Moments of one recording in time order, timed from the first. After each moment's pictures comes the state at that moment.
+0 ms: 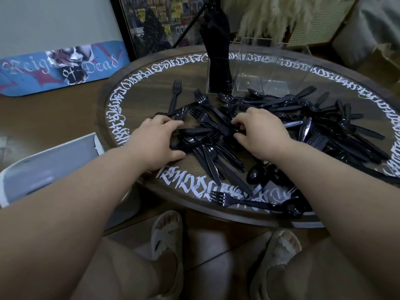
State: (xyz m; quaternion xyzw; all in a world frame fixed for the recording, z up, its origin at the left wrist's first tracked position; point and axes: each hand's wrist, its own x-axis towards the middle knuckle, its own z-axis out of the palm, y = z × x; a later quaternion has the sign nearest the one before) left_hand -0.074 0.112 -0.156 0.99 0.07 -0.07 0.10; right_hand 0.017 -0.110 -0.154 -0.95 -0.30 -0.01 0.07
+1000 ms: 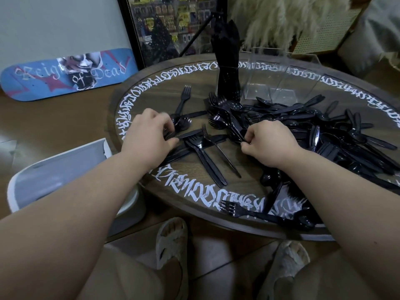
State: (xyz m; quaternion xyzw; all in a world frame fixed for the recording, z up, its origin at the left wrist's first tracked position) left_hand -0.073 0.131 -0.152 0.97 0.15 0.08 0.15; right_hand 0.018 -0.104 -0.152 -0.96 -0.23 0.04 0.12
